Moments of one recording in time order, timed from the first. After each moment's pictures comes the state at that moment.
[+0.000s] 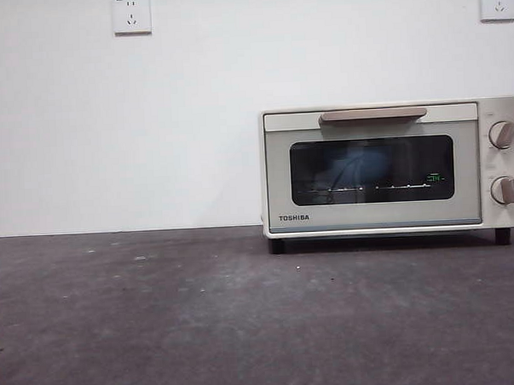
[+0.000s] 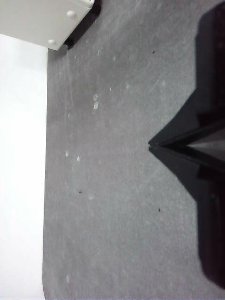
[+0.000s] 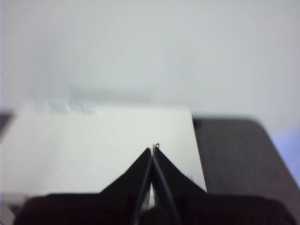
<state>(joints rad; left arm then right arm) 0.00 0.02 0.02 -0.17 0.02 -0.07 0.18 1.24 1.54 -0.54 0.21 -0.04</state>
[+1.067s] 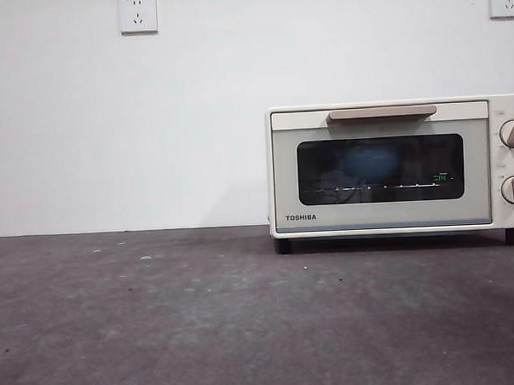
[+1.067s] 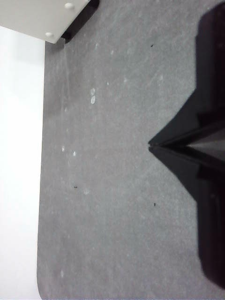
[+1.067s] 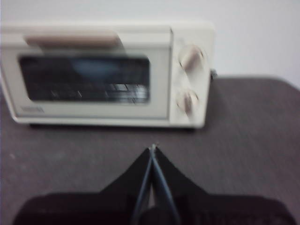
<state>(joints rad) 0.00 0.04 0.02 -0.17 0.02 -0.07 -0.09 0.01 0.02 -0.09 -0.10 -0.04</state>
